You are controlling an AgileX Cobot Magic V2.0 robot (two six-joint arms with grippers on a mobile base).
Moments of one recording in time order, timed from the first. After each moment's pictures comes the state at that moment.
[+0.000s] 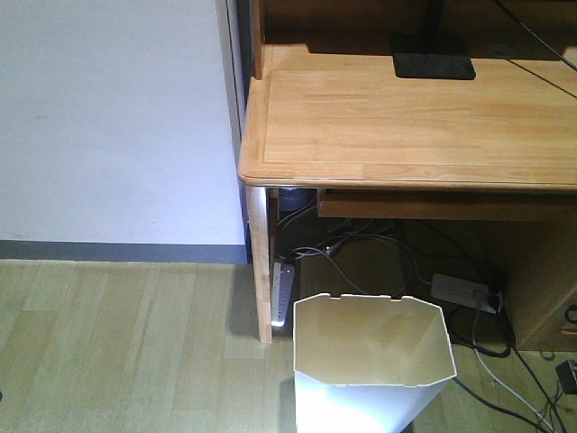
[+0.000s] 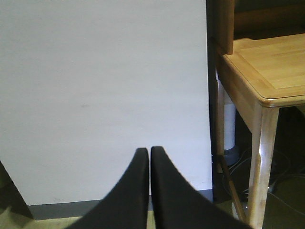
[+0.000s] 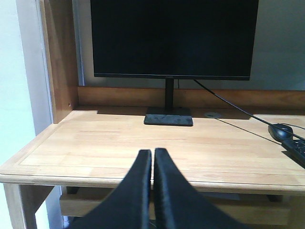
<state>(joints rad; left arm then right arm) -0.01 -0.02 0.03 0.14 0.27 -0.05 -0.01 -0.01 0.03 -0.03 0.04 0.01</state>
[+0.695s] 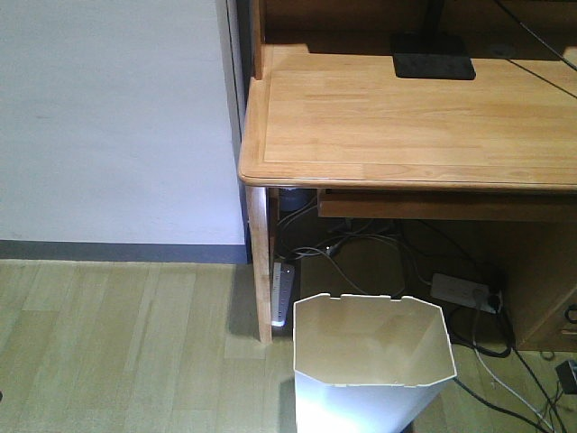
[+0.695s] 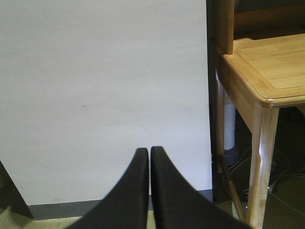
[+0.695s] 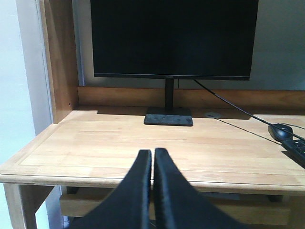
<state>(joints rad) -0.01 -0.02 0.03 0.14 0.27 -0.05 -0.01 -0.01 0.03 -0.03 0.04 0.01</state>
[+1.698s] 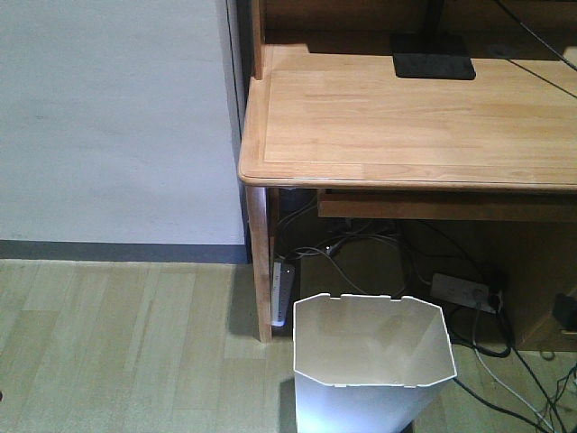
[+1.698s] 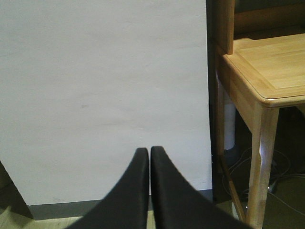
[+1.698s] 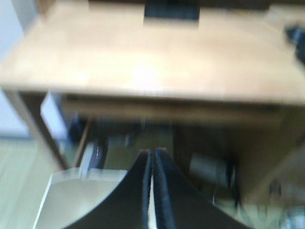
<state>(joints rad) -0.01 -0.02 0.03 0.14 0.27 -0.05 -0.01 0.53 -0.36 -0.01 0.46 -0.02</state>
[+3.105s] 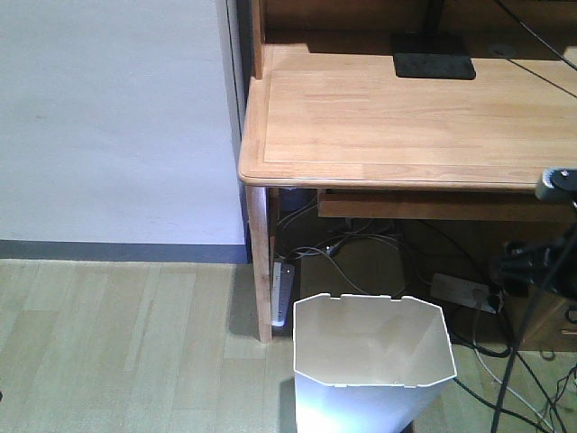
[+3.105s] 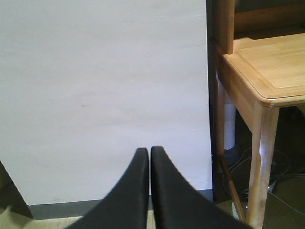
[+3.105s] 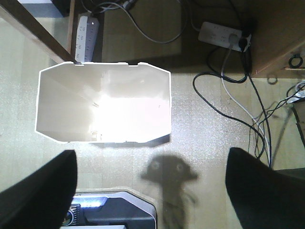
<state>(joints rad) -0.01 -0.02 0.03 0.14 0.27 -0.05 -0.01 1.21 -0.59 -0.01 0.56 0.04</state>
